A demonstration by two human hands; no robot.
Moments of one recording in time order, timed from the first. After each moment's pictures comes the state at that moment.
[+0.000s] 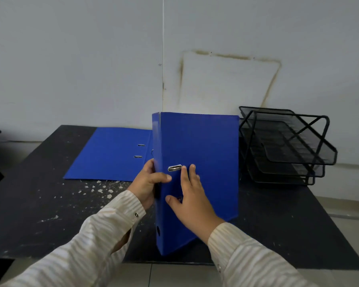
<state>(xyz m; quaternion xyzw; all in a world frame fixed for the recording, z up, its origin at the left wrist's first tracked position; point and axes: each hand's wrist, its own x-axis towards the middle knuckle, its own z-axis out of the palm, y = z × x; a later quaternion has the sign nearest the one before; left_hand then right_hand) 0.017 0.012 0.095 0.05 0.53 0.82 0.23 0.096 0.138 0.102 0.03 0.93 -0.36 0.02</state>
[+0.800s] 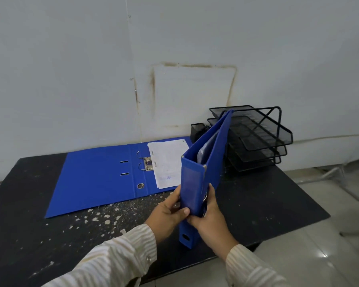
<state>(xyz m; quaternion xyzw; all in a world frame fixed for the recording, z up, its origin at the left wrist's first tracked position) 0.045 -0.013 0.075 0.28 0.68 0.61 0.29 0.129 0.102 0.087 0.26 0.77 -0.58 -0.09</state>
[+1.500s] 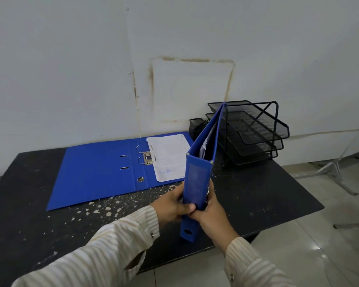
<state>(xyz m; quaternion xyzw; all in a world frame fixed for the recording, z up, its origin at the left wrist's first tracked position) 0.036 -0.008 0.082 0.28 0.66 0.54 0.45 0.136 0.097 0.084 0.28 0.75 -0.59 -0.09</state>
